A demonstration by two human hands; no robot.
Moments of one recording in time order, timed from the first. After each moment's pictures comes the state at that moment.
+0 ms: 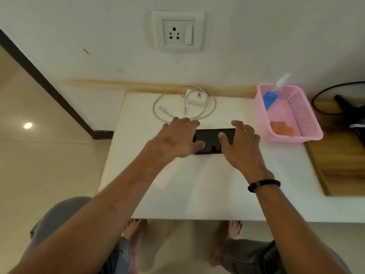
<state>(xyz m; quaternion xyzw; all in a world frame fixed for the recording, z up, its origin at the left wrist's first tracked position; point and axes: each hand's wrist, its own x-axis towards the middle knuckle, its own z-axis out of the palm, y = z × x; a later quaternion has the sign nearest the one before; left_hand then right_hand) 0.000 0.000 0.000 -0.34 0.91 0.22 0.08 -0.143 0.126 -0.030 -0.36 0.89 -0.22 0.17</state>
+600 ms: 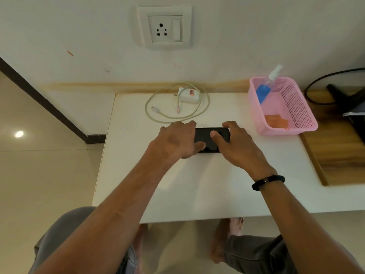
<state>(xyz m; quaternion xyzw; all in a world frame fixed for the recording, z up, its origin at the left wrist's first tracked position) -0.015 0.005 -0.005 -0.36 0.90 0.21 0.15 -0.152 0.130 -0.039 -0.35 0.87 -0.24 0.25</state>
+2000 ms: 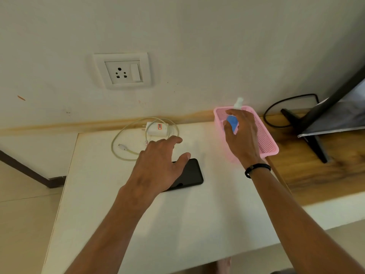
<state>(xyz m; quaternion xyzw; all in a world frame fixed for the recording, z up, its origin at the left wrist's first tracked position) -0.043 0.015 0.013 -0.35 0.88 0.29 -0.09 -0.286 0.111 -0.036 -0.35 0.85 -0.38 -0.06</state>
